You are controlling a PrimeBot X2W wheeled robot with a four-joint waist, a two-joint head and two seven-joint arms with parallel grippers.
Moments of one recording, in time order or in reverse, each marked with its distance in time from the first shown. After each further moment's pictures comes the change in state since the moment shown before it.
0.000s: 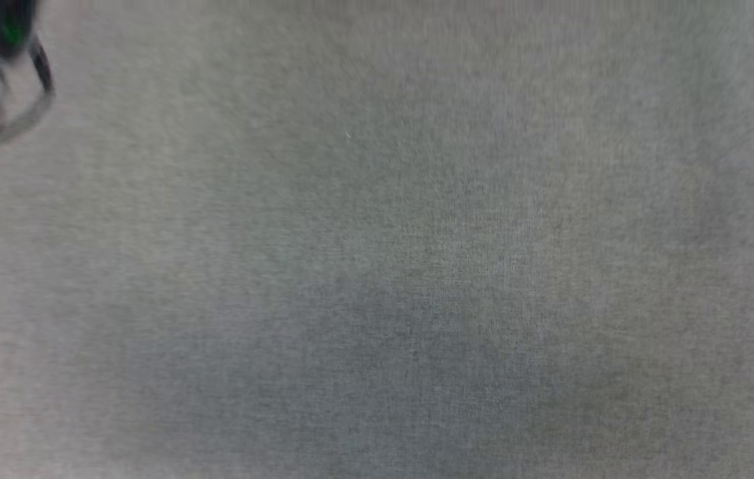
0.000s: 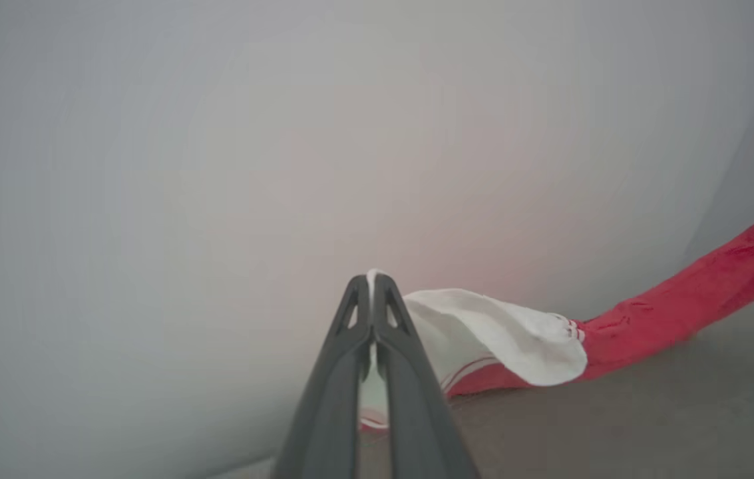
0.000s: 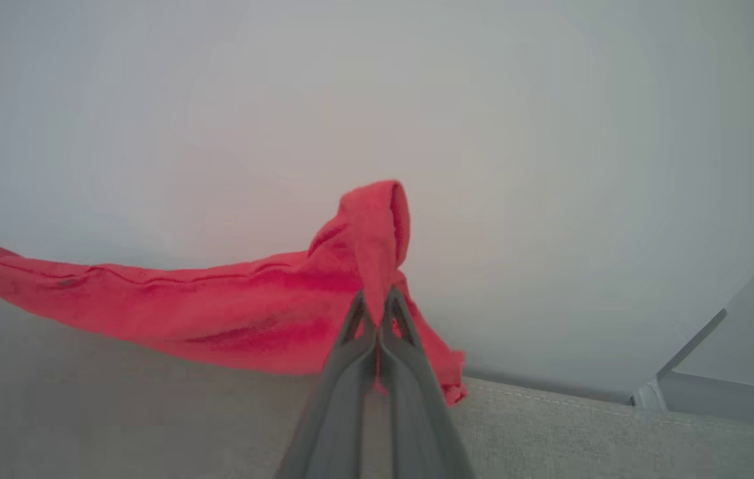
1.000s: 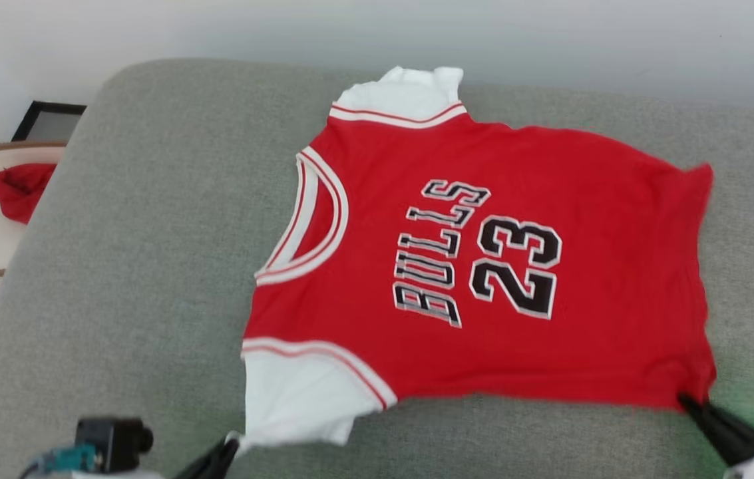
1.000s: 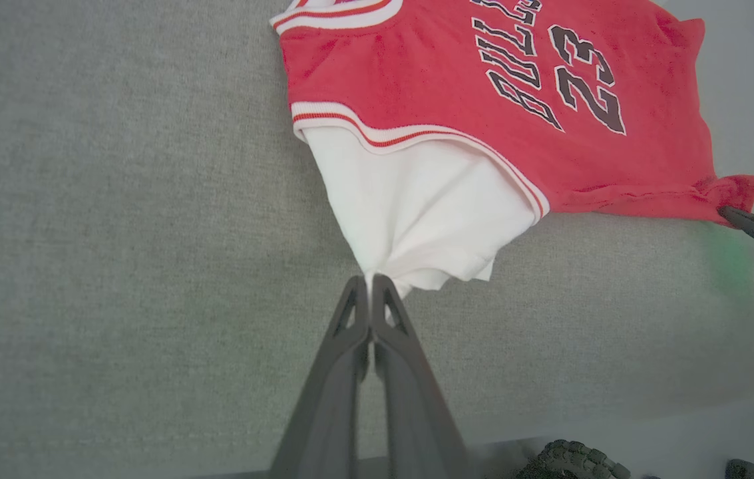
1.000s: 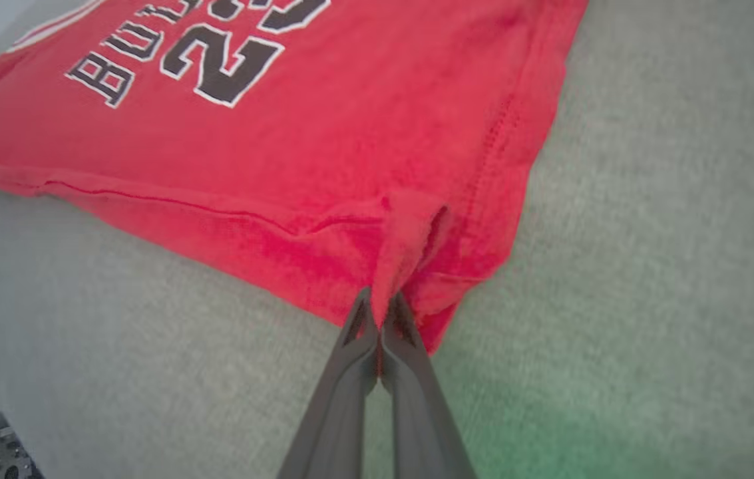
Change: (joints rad) left arm 1.219 0.492 -0.175 -1.134 -0.445 0.519 -0.004; right arm 1.339 -0.442 0.013 -0.874 0.207 0.000 0.071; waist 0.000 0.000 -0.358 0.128
